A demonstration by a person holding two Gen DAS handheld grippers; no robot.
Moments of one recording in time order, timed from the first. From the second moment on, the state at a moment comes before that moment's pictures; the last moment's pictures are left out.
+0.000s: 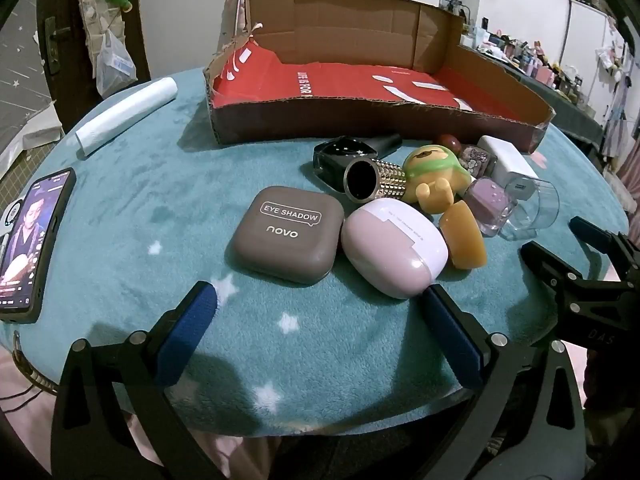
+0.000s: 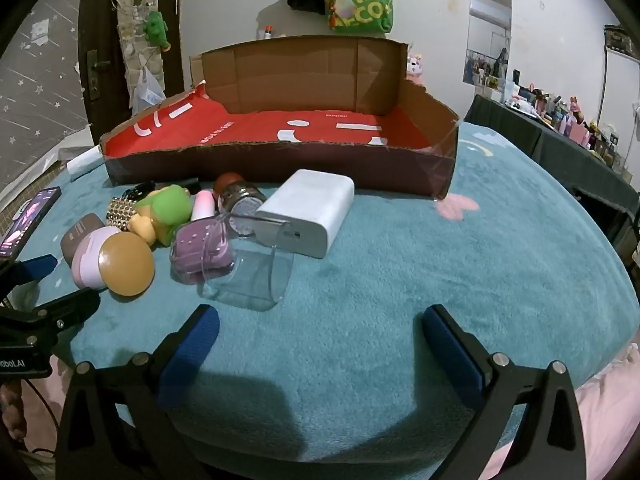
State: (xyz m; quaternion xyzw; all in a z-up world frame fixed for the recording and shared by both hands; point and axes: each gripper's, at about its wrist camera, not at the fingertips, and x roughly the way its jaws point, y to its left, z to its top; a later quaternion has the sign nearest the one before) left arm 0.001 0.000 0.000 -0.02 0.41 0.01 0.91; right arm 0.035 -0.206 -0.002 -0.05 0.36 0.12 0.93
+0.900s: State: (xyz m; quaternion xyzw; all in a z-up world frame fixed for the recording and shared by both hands) left arm -0.005 -0.003 0.007 -0.01 0.41 -0.02 0.91; right arm 0.036 -0.207 0.005 -0.06 0.36 0.12 0.92
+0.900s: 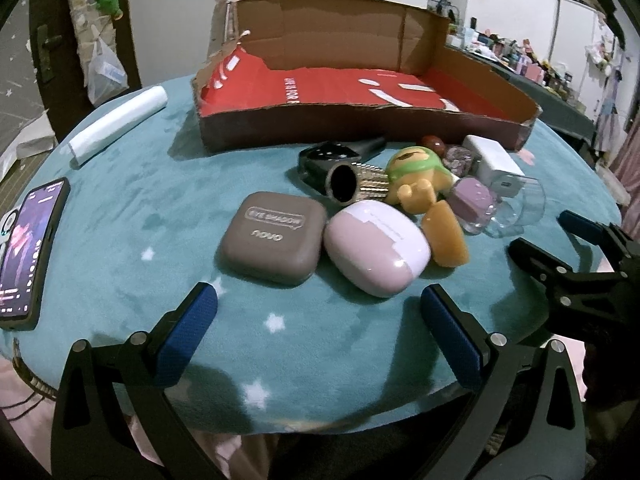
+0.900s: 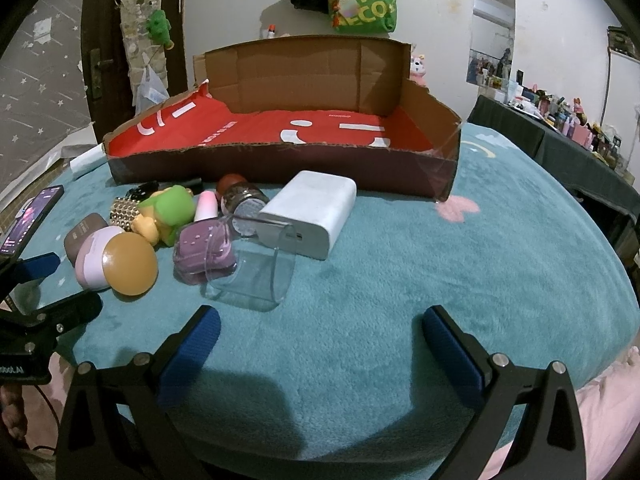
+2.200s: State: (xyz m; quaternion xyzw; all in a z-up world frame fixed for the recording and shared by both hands) left arm 0.028 0.026 0.008 -0.03 0.39 -0.02 0.92; right arm 0.050 -0.188 0.017 -0.07 0.35 0.18 0.92
